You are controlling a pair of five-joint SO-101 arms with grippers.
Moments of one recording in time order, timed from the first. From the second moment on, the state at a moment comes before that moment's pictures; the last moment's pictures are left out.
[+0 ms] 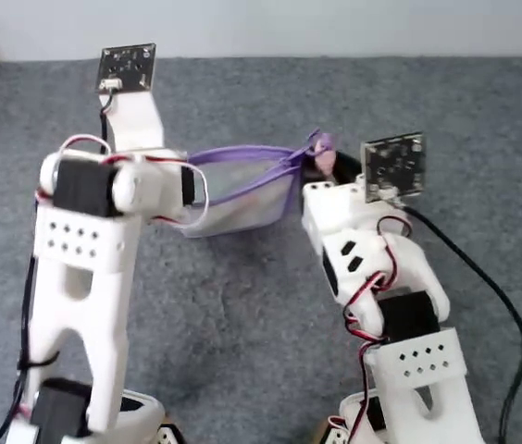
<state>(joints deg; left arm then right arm) 11.2 -15.3 -11.0 99.5 20.2 -15.6 -54.9 46.8 29.5 -3.6</state>
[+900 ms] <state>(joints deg) 16.8 -23.8 -3.8 99.5 20.4 -17.6 -54.6 49.6 44.4 -3.8</state>
